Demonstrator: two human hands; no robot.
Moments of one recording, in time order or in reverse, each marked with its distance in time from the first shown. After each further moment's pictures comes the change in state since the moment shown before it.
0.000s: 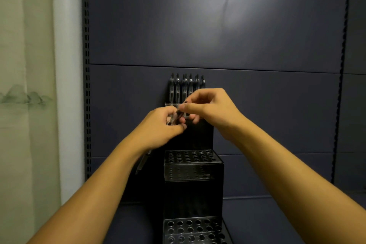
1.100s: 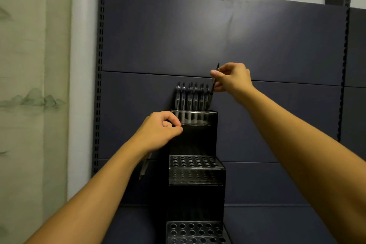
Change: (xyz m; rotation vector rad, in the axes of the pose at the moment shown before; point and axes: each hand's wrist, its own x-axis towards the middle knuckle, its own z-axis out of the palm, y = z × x) left_hand -0.008 -0.005 -0.010 -0.131 0.067 -0.077; right_hand 0.094 -0.006 -0.066 -0.205 0.374 0.019
